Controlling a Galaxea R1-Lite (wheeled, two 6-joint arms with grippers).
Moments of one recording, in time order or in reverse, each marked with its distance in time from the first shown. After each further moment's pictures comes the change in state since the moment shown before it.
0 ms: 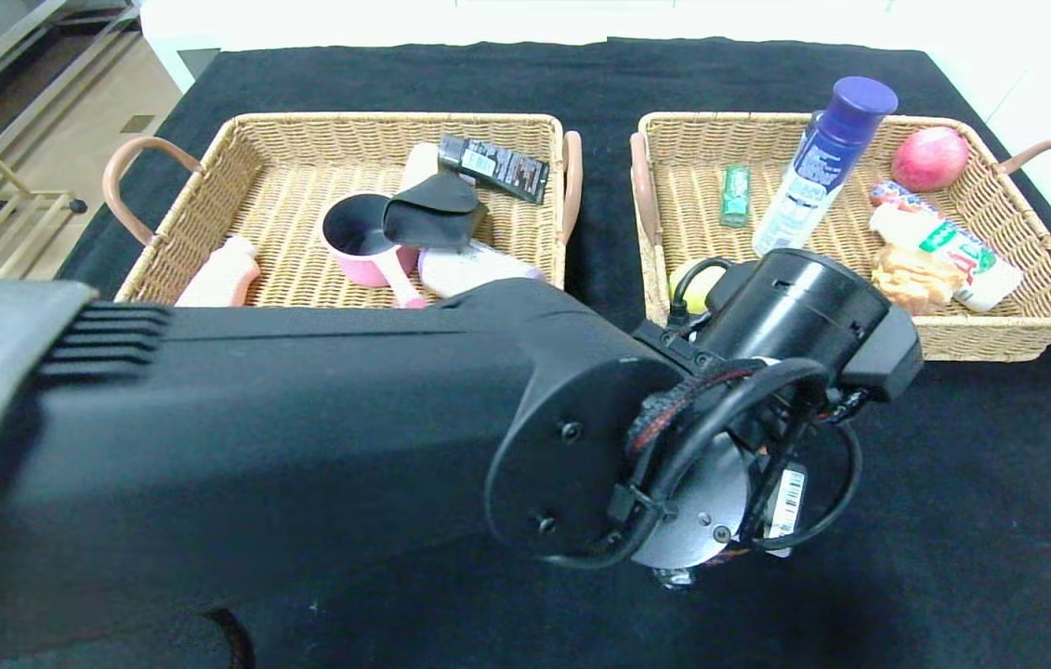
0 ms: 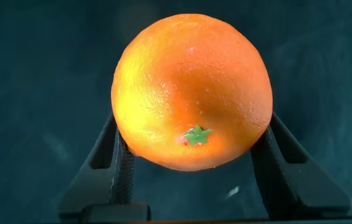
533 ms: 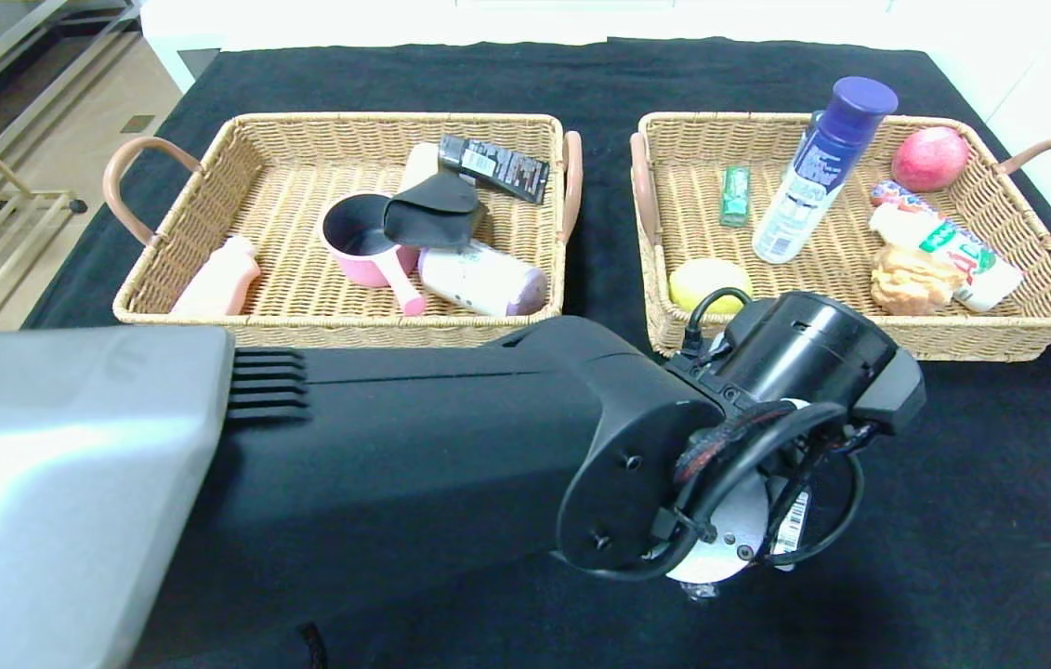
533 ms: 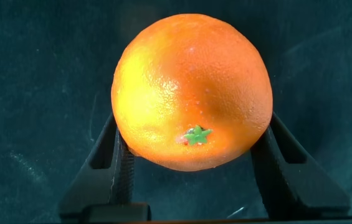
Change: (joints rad) left arm 0.000 0.066 -0.028 -0.002 0.010 0.002; right arm 0.003 0.027 0.010 -0.001 0.002 -0.003
